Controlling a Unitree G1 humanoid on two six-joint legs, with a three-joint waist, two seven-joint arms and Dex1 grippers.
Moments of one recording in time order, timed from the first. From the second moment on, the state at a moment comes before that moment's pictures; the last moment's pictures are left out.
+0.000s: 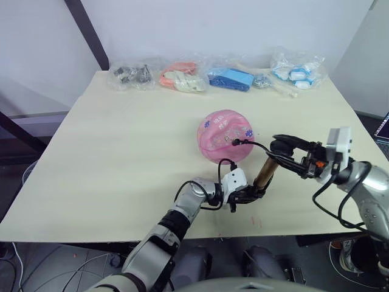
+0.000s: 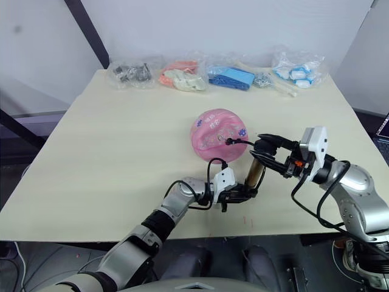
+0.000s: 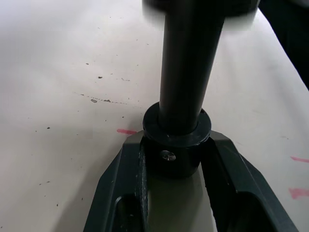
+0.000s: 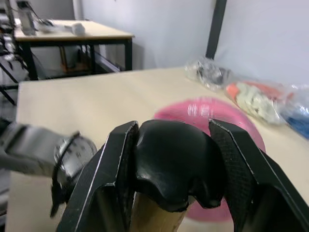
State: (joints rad) left arm -0.49 0.09 -0.42 0.65 0.05 -0.04 -0.96; right arm -0.10 -0.63 -0.06 -0.29 0.59 0.19 0.93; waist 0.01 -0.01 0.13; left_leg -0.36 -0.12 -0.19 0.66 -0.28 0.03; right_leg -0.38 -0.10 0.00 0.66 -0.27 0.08
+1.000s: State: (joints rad) left arm -0.50 0.08 -0.40 0.68 0.03 -0.06 -0.99; right arm -0.12 -0.58 -0.02 -0.34 0.55 0.19 0.91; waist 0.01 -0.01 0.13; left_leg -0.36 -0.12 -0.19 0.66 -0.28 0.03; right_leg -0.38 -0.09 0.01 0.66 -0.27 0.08
